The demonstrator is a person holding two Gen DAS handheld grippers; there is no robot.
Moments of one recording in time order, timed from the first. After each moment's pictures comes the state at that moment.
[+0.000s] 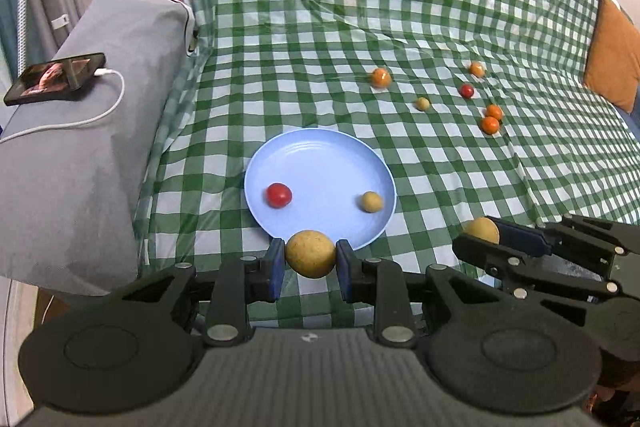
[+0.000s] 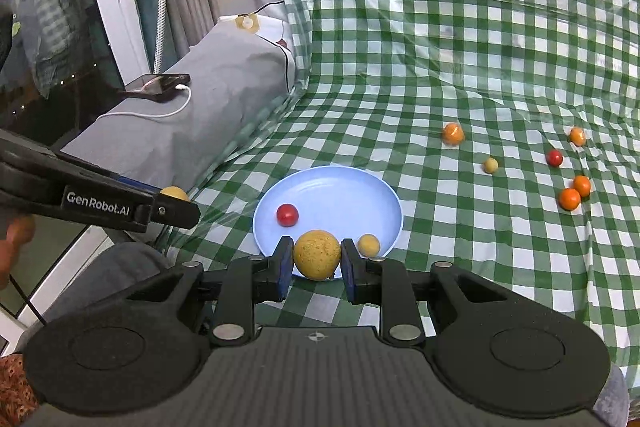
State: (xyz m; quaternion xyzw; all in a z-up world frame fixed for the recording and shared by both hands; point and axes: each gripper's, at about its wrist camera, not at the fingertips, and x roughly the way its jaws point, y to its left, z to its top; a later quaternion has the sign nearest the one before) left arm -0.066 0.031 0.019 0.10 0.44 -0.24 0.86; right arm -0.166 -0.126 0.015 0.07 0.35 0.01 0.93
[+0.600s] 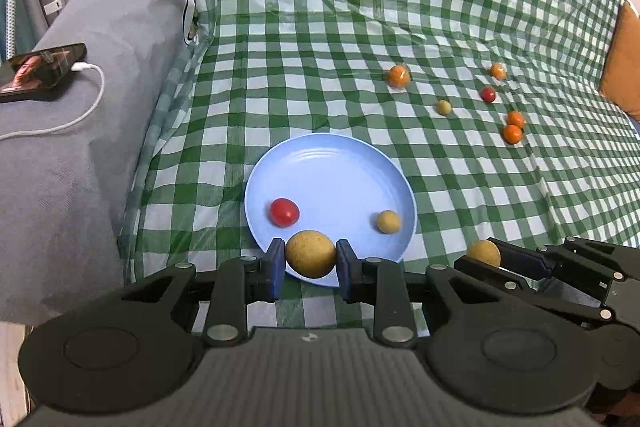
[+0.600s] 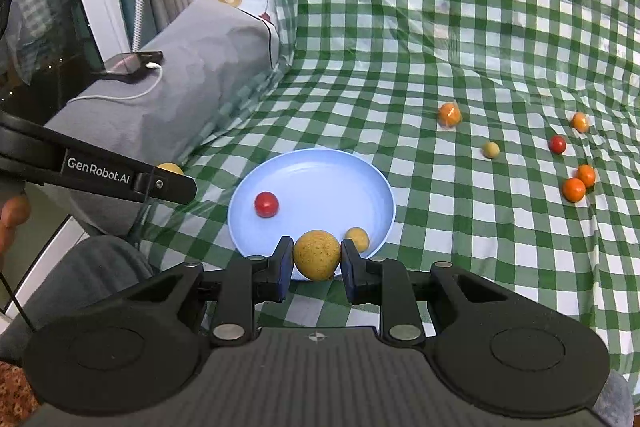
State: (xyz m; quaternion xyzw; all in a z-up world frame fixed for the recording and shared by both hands) left arm -0.010 0.008 -0.009 0.09 0.46 -0.23 0.85; right arm -0.120 -0.137 -0.016 0.07 0.39 -0.01 0.92
